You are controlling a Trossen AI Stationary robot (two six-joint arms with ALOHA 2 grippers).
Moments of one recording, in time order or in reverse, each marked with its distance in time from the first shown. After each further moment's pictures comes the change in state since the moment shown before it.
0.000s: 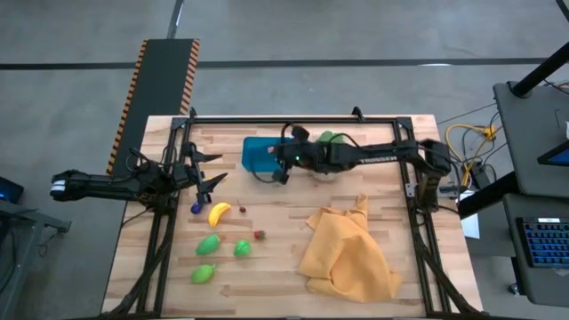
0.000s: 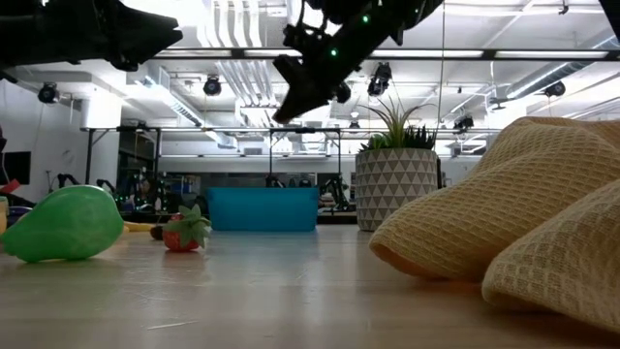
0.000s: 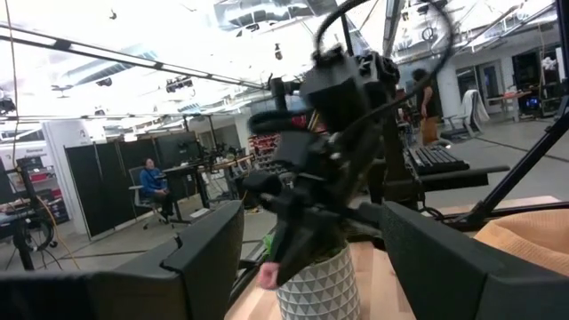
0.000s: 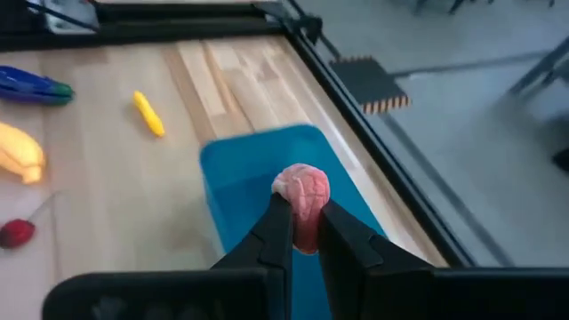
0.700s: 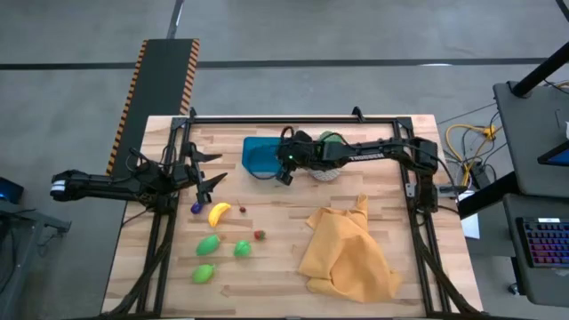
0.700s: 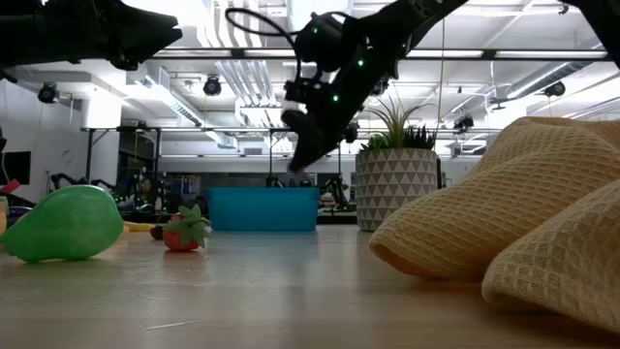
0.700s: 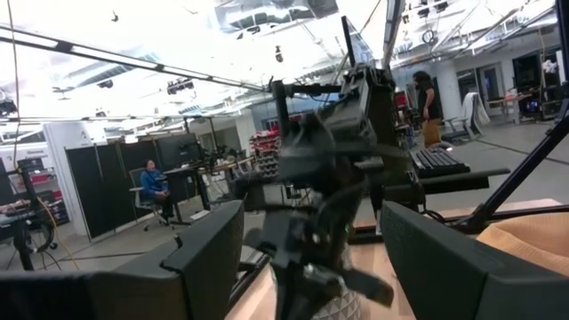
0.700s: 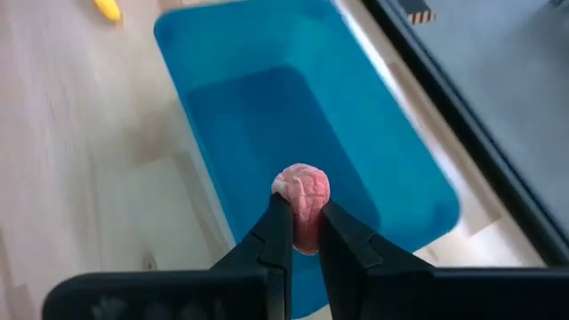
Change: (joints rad) left arm 0.000 0.001 0.000 0.009 0.000 0.000; right arm -0.055 0.109 -0.012 -0.101 -0.069 0.064
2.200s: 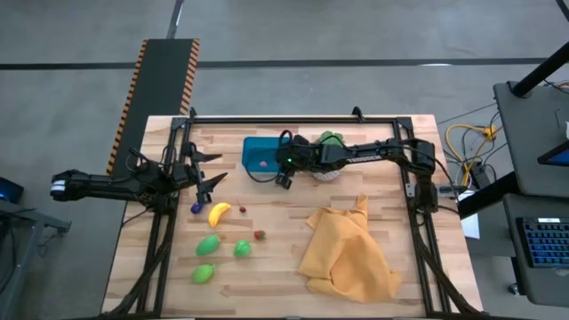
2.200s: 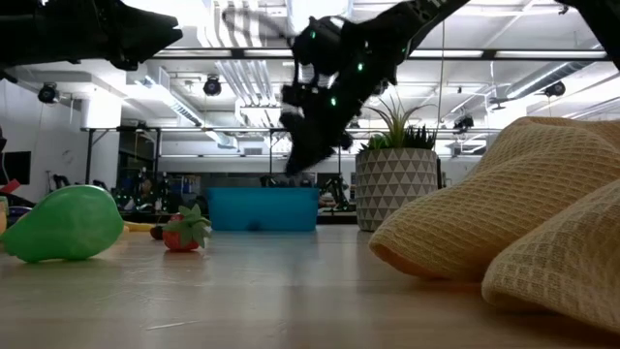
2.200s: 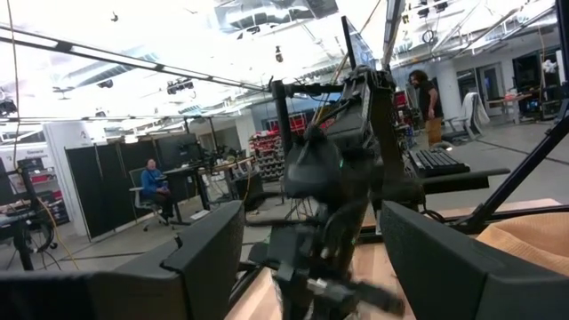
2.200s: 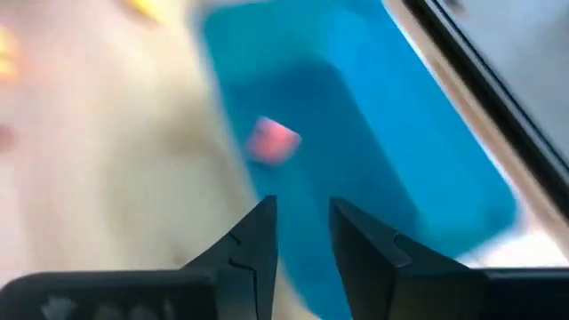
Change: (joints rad) left arm 0.000 0.001 0.000 -0.001 0.000 0.000; right arm 0.022 0.009 -0.010 0.048 -0.094 0.011
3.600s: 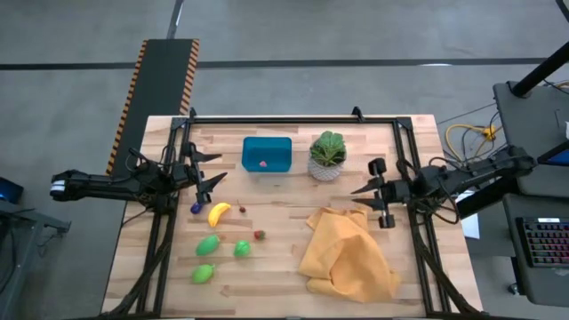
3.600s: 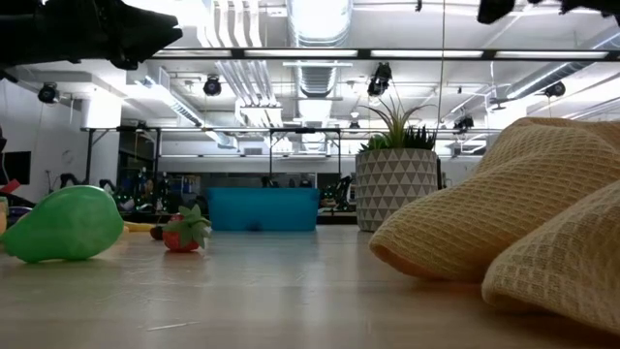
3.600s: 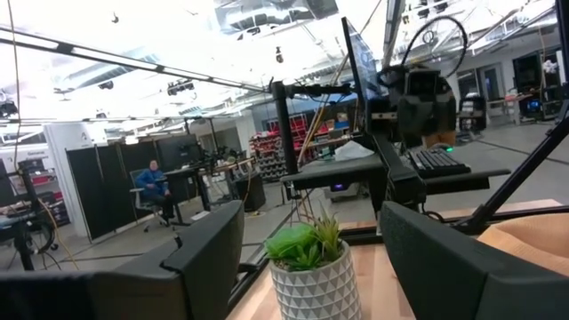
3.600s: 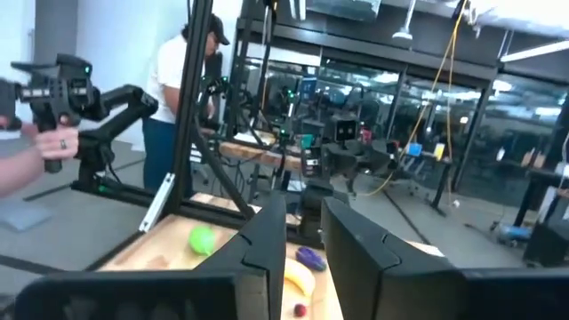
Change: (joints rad) left arm 0.000 -0.001 0.003 0.001 0.000 0.006; right arm 0.441 -1.321 -1.044 0.687 -0.094 -0.303
